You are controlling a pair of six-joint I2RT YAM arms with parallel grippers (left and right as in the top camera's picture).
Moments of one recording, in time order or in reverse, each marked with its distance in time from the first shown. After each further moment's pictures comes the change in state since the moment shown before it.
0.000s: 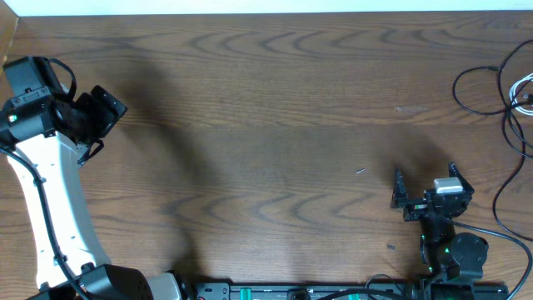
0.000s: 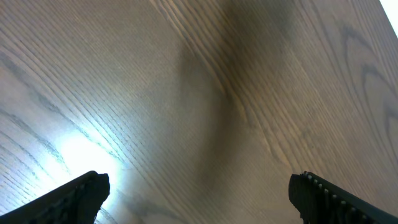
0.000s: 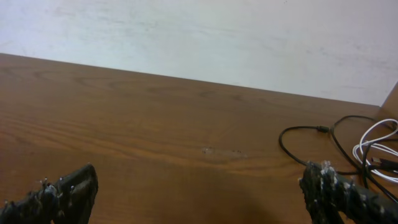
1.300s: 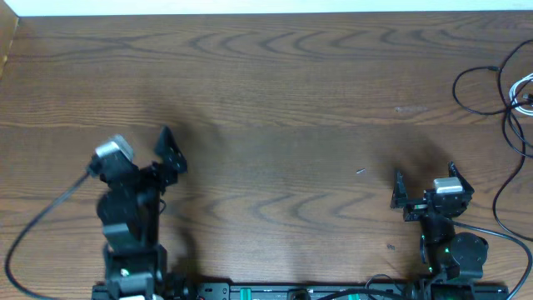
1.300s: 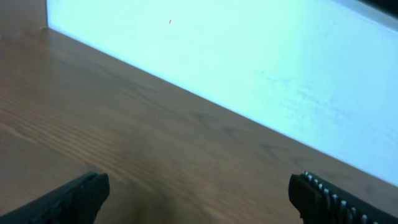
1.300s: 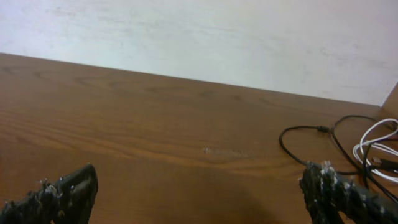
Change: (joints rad) left arm -0.310 -0.955 -1.096 1.102 -0.096 0.093; right arm 0.001 0.001 0.000 0.000 0.000 0.000
